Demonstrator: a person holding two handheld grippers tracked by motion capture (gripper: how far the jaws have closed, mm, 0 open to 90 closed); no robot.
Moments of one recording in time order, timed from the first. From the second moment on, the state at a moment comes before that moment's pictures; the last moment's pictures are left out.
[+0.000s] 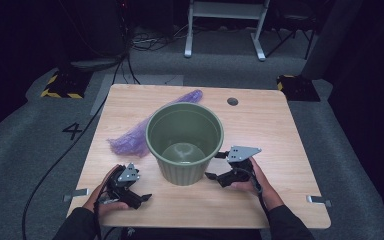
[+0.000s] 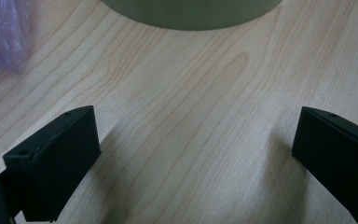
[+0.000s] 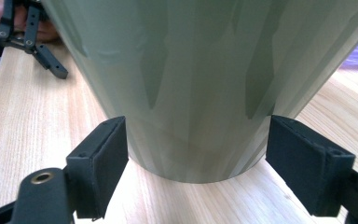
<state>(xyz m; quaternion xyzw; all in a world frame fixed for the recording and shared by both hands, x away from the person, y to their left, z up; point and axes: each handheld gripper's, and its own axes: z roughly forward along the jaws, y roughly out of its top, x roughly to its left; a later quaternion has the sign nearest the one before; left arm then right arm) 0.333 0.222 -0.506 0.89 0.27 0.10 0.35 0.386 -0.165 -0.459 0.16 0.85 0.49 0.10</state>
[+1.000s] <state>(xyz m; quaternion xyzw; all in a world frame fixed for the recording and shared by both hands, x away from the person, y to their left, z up) 0.332 0.235 -0.506 0.89 0.28 0.11 0.35 0.373 -0.109 -0.475 0.11 0.87 0.47 0.09</state>
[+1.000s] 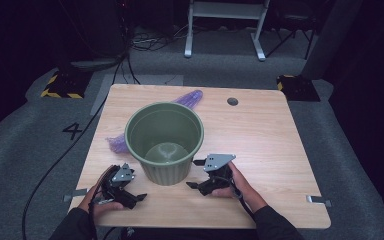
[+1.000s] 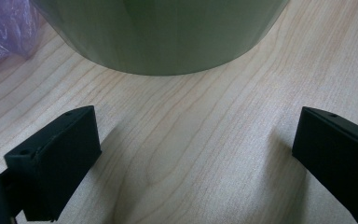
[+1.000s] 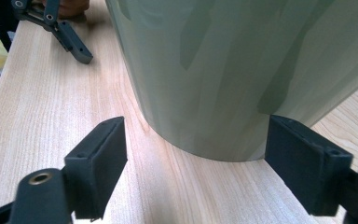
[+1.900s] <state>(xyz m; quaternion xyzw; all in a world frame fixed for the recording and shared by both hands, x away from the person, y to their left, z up) 0.353 0.254 -0.491 0.85 0.32 0.15 0.39 0.384 -0.190 -0.473 0.20 0.87 0.44 0.13</state>
